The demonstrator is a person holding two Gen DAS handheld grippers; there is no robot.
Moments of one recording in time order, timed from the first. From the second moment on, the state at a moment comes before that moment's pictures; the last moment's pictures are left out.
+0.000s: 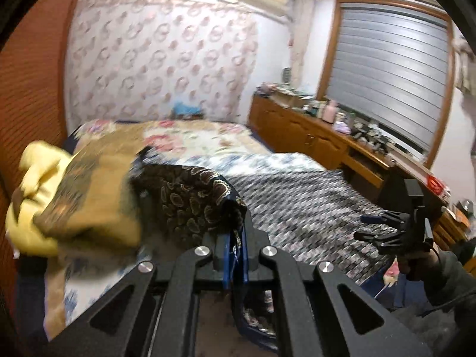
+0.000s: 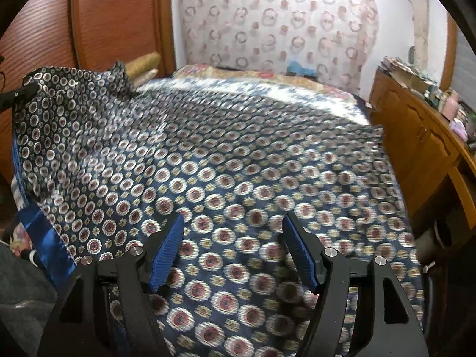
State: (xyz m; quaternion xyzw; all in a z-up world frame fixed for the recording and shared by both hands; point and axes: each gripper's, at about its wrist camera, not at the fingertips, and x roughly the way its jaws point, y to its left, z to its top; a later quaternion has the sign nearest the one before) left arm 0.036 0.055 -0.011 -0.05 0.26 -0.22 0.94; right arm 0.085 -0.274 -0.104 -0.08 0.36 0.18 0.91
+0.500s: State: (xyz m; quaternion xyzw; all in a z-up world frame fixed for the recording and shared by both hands) left arm 0.086 -0.053 0.042 0.00 0.24 -0.33 0.91; right arm 0.073 -0.336 -0.081 -0.04 0.33 0.13 0.93
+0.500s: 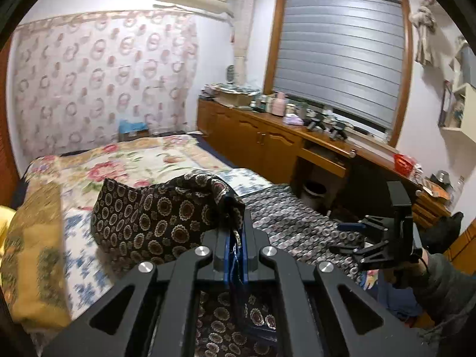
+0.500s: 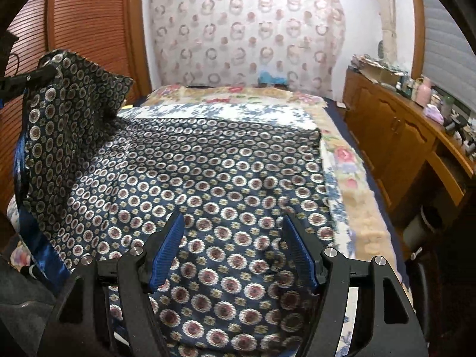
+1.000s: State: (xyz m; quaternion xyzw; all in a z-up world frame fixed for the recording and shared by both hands) left arm 0.100 -0.099 0.035 0.04 0.28 -0.35 0.89; right arm 0.069 -0.358 -0.073 -0.02 0.33 0.12 0.94
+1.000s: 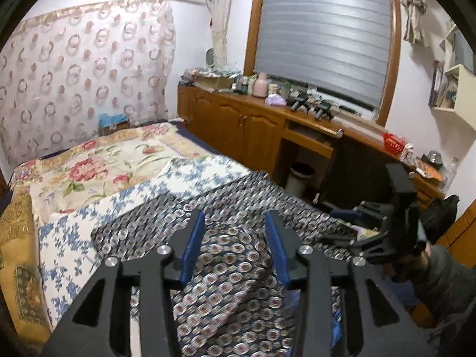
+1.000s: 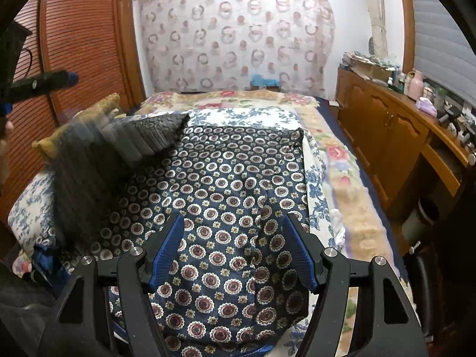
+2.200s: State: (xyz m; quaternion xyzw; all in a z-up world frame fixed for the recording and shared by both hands) left arm 0.098 -0.030 -0.048 0.02 0.34 -0.24 0.91; right arm 0.154 -0.269 -0.115 -0.10 0.42 0.21 0.88
